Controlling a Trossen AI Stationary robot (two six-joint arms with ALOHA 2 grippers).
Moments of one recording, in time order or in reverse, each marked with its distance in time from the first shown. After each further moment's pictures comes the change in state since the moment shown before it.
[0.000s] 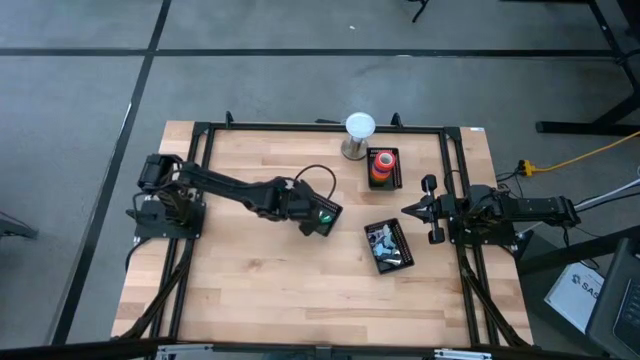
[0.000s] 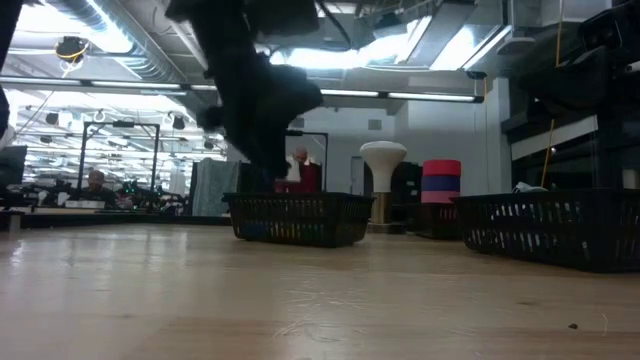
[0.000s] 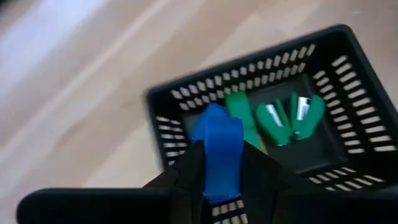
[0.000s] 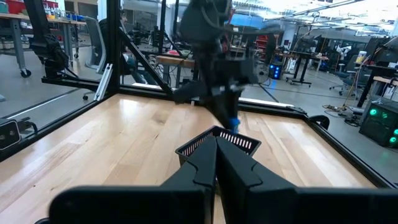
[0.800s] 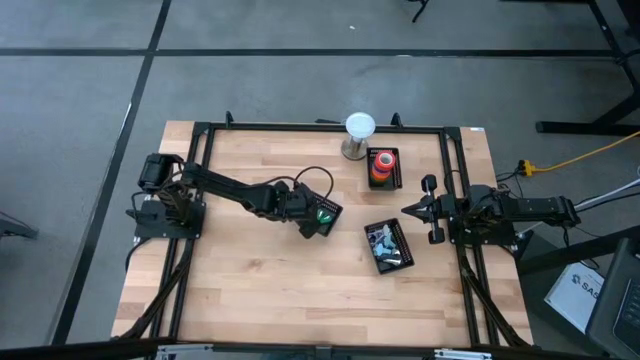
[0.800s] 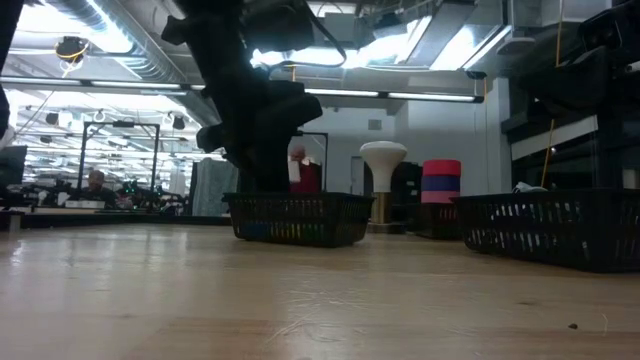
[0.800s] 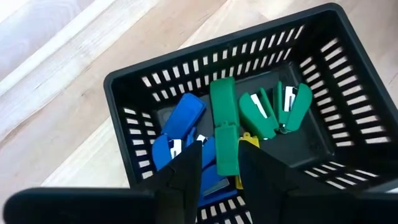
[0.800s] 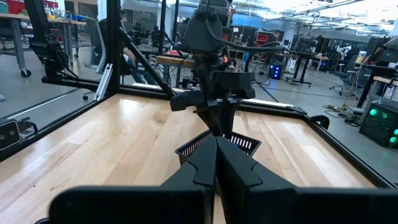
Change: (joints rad) left arm 0.023 0.000 -0.112 0.191 0.099 0.017; right arm 0.000 0.000 0.000 0.000 0.000 0.000
